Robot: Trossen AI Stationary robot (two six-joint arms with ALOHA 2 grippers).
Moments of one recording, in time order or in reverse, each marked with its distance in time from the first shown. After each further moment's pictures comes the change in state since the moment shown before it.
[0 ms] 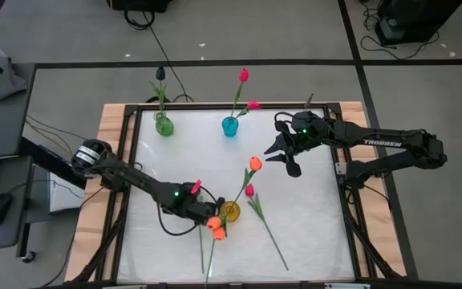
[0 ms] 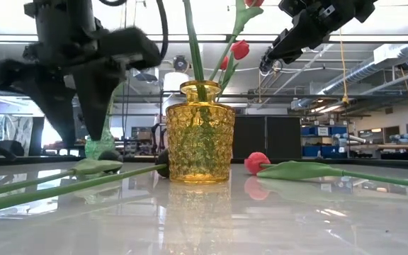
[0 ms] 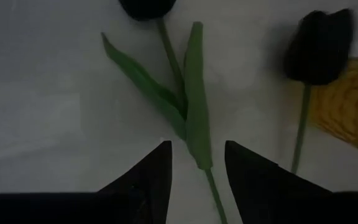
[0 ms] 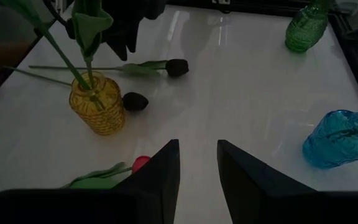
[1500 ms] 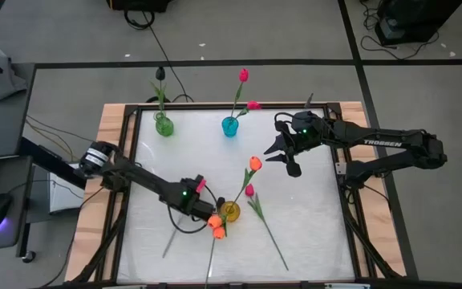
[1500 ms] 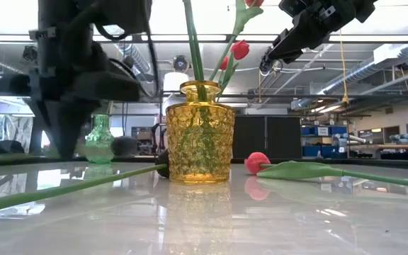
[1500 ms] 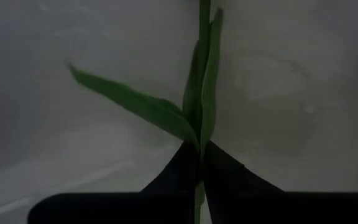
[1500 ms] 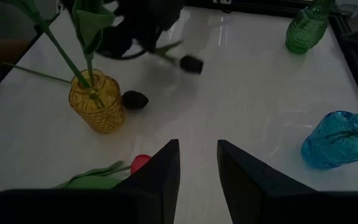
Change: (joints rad) left arm 0.040 0.063 -0.001 -0.175 -0.022 0.258; right arm 0.000 0.000 0.000 -0.003 0.000 -0.015
